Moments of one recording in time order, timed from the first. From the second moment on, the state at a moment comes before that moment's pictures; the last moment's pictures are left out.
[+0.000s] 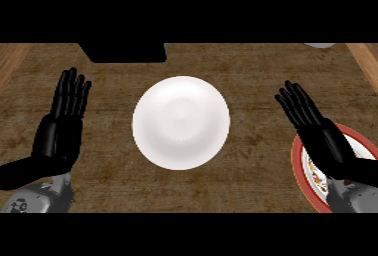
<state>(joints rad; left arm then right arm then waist) -0.15 0.30 -0.16 -1.68 0.25 0.27 -0.18 -0.17 -0.47 0.30 -1.62 -0.47 0.01 -0.24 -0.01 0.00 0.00</state>
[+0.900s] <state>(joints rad) -0.22 0.39 -0.19 -1.45 0.14 0.23 0.06 0.00 -0.67 0.53 -1.46 0.37 -0.43 -0.30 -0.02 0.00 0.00</state>
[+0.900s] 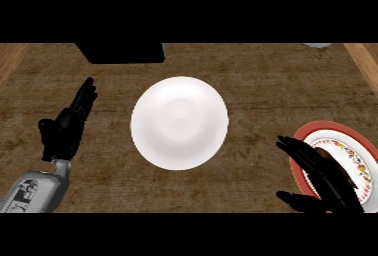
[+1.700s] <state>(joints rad) -0.23 0.37 -0.17 -1.43 0.12 0.21 0.08 0.23 -0.97 0.43 -1.94 0.79 -0.31 0.22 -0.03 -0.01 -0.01</state>
